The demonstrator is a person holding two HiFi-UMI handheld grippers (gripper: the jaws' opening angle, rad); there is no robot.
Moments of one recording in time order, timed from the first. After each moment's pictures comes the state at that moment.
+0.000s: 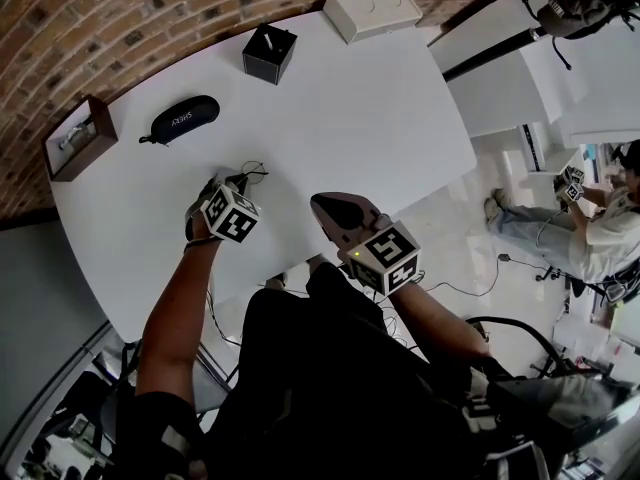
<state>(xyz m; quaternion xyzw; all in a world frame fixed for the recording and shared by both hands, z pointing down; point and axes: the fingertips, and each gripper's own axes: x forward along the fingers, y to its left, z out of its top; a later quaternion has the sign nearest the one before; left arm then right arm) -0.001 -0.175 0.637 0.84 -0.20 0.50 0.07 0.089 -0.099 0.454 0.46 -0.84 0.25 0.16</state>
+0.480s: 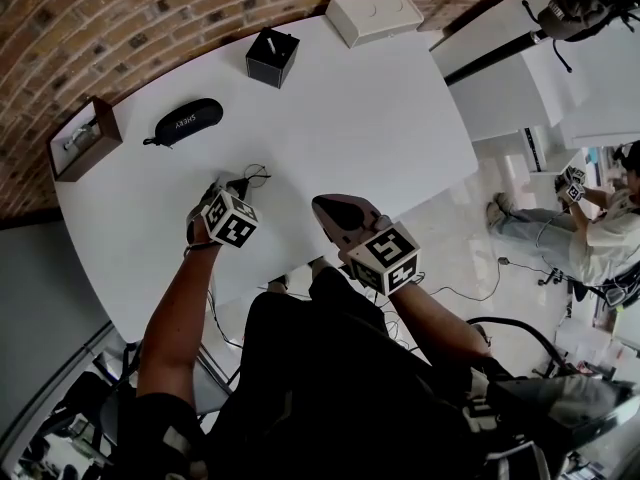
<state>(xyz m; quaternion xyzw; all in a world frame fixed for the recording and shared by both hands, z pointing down) -0.004 -0.170 0.633 0.84 -0.21 0.49 0.06 0.090 -0.097 0.457 0.46 -0.84 0.25 0.16</state>
